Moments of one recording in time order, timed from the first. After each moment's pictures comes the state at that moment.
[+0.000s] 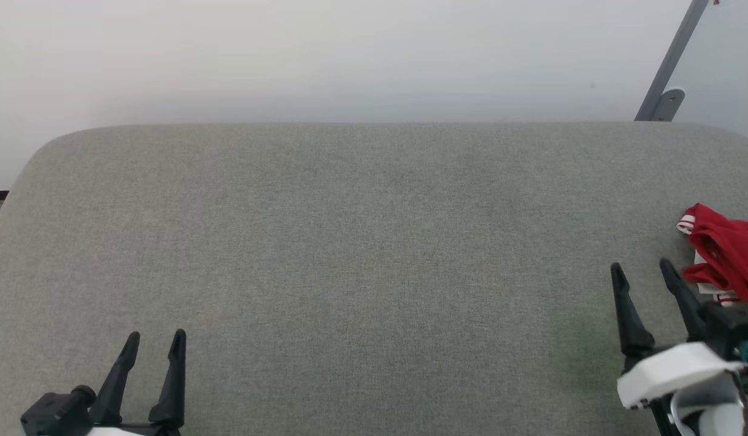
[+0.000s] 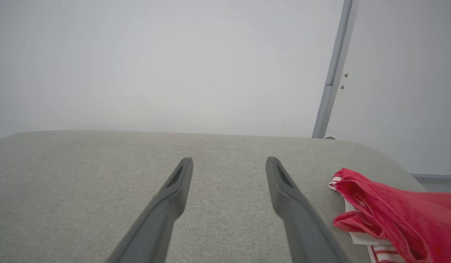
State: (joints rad) left arm 0.11 0.30 -0.06 0.13 -0.49 -0.13 -0.26; right arm -0.08 -0.17 -0.05 0.22 0.20 0.13 -0.17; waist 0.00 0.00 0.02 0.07
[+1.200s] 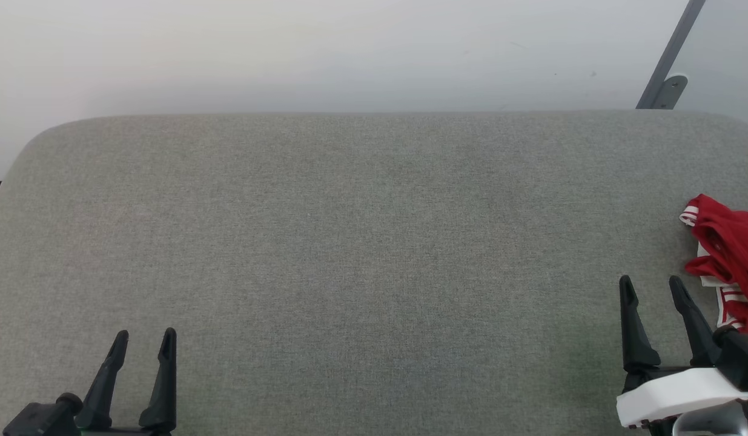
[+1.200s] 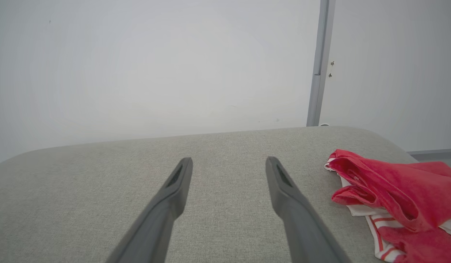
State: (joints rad) left arm 0.17 0.29 -0.03 0.03 -0.47 -0.13 -0.26; right arm 0.04 -0.07 -0.12 0.04 0.21 0.13 -0.14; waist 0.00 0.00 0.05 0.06
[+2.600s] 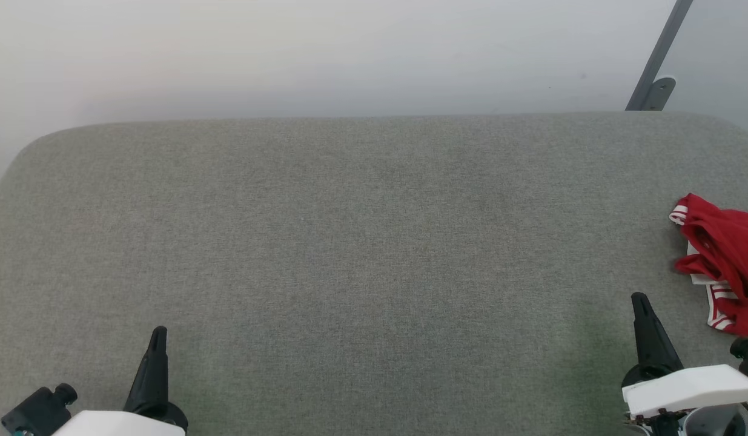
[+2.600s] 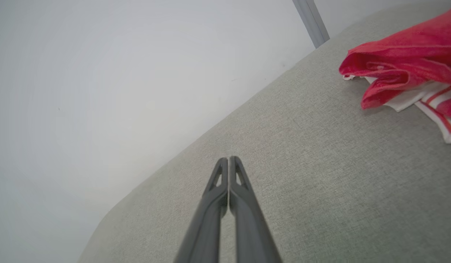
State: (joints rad) left arm 0.08 0.19 -0.01 0.15 -0.94 -0.13 -0.13; right arm 0.01 -0.06 -0.12 0.16 0.77 0.13 -0.03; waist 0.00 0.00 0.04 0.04
